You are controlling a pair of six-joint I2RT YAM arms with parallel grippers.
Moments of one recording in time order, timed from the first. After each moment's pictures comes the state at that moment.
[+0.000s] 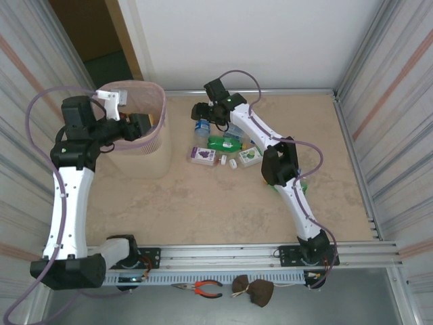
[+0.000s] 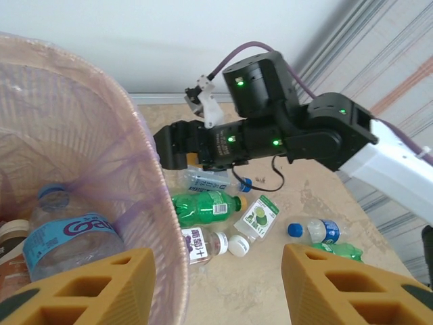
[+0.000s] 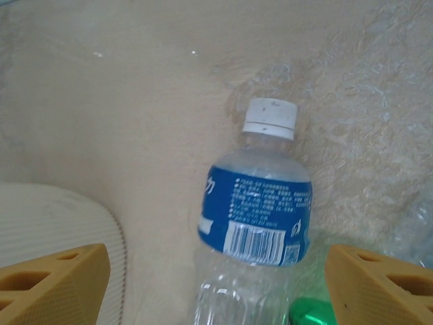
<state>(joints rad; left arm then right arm) 0.03 1.12 1.37 -0.73 0.68 -0.14 0.58 2.52 2.47 -0.84 -0.08 0.63</state>
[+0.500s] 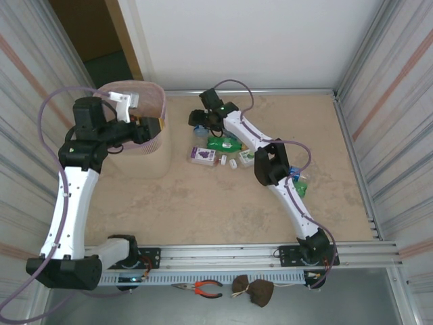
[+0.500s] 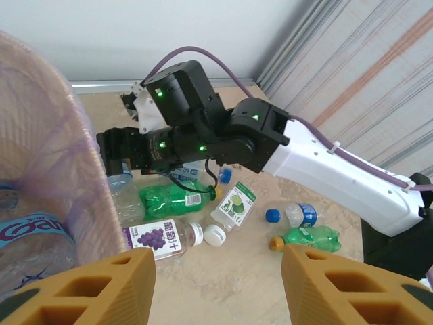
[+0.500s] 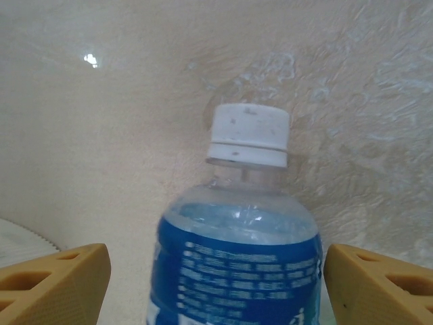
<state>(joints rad) -0.07 1.11 1.35 -0.71 0.68 -0.17 0.60 2.67 2.54 -0.75 -0.07 0.66</state>
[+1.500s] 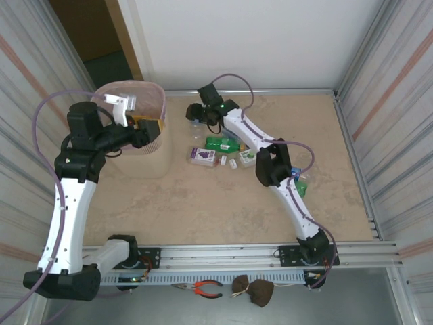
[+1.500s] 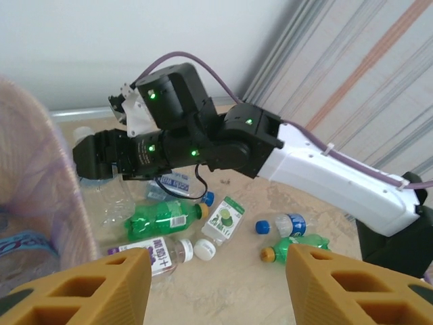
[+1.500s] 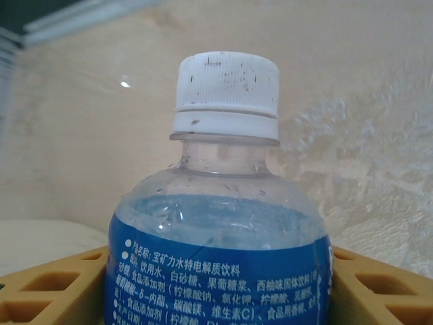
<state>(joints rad) -0.09 1.03 1.32 -0.65 0.69 -0.18 0.62 2.55 2.49 -0.68 -0.08 0.68</state>
